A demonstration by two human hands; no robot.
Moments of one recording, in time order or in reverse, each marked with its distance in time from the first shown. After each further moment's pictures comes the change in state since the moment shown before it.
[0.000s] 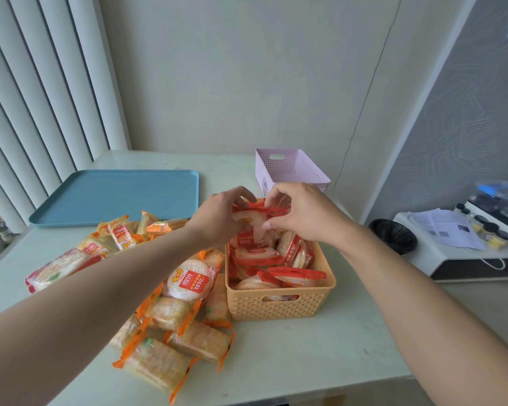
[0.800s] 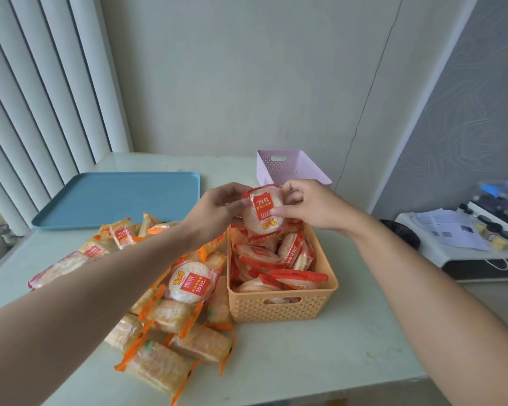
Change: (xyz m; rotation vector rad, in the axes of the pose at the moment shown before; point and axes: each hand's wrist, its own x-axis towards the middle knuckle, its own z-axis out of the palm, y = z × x) left_hand -0.010 0.015 -0.015 -0.716 -0.018 -0.132; right_hand 0.015 0.022 -0.011 0.328 -0.149 0.105
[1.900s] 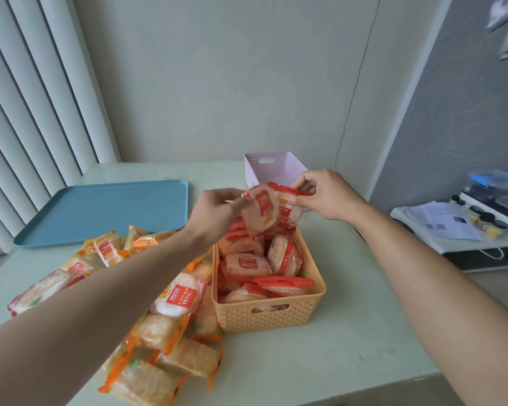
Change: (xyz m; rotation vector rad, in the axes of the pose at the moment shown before) left_hand 0.020 0.009 0.032 0.022 0.174 -0.064; right_hand 0.012 0.045 -0.048 -0.166 0.258 -0.060
